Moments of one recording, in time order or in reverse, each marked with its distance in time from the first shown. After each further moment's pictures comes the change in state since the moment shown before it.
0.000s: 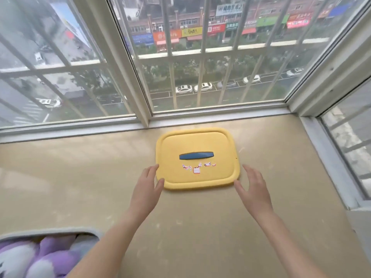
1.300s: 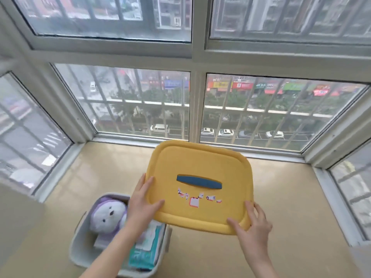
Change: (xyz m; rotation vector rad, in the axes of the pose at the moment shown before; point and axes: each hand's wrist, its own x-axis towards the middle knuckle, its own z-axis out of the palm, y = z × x) left_hand -0.208 -0.032 -0.195 -0.351 0.360 -0.102; right_hand -0.213 -0.143 -0.028 0.170 0.171 -0.159
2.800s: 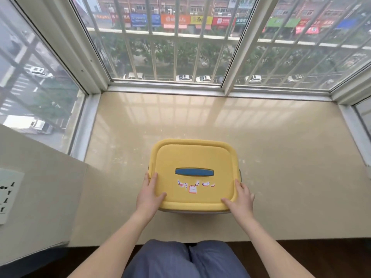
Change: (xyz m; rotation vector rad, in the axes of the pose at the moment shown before) left_hand -0.007 -0.273 -0.175 0.343 -0.431 -0.238; right_hand -0.187 -0.121 0.232 -0.304 -0.375 0.424
